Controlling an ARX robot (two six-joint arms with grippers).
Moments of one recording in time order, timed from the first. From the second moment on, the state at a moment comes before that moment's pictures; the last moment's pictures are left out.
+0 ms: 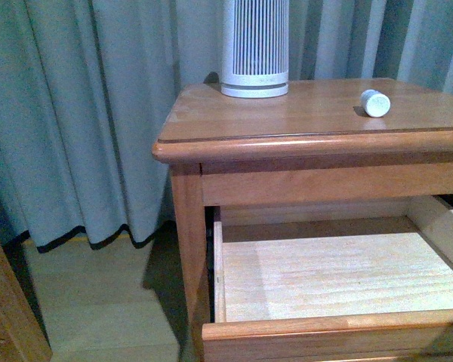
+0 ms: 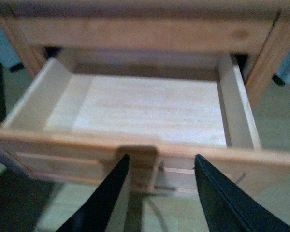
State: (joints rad) left arm 0.00 0.01 0.01 0.00 0.00 -0.01; right arm 0.07 0.58 0.15 0.09 -0.04 0.01
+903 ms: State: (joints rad) left arm 0.00 0.00 0.01 0.00 0.00 -0.01; right arm 0.03 2.12 0.56 1.17 0.04 -0.13
